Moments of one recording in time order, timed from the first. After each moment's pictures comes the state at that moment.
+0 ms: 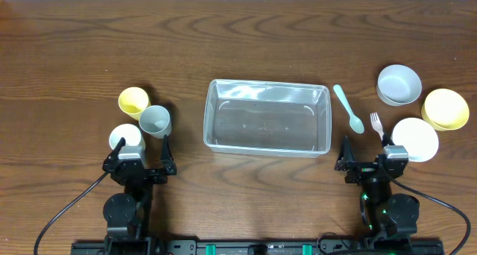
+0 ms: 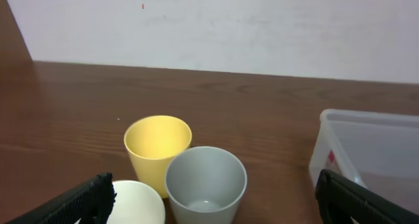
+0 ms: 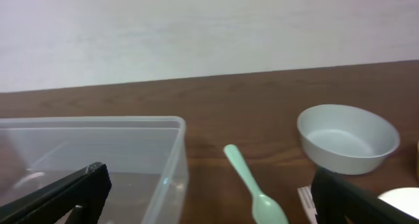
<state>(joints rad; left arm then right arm) -0.01 0.01 0.03 -0.14 -0.02 -0.10 0.07 0.01 0.01 -0.07 -0.01 0.18</state>
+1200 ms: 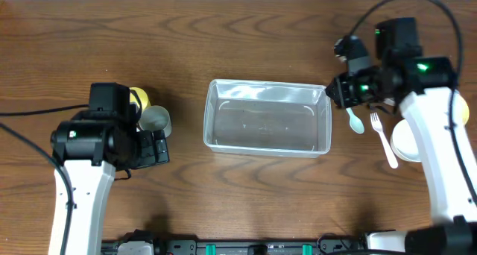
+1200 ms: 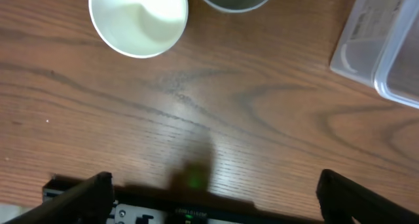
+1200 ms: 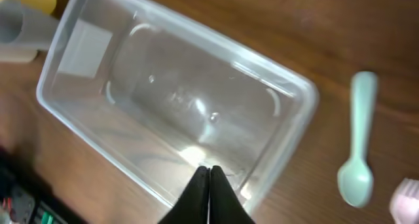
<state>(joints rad) -0.01 1.18 1.18 -1.41 -0.01 -0.22 0.12 1.57 1.50 -1.14 -0.40 -0.14</state>
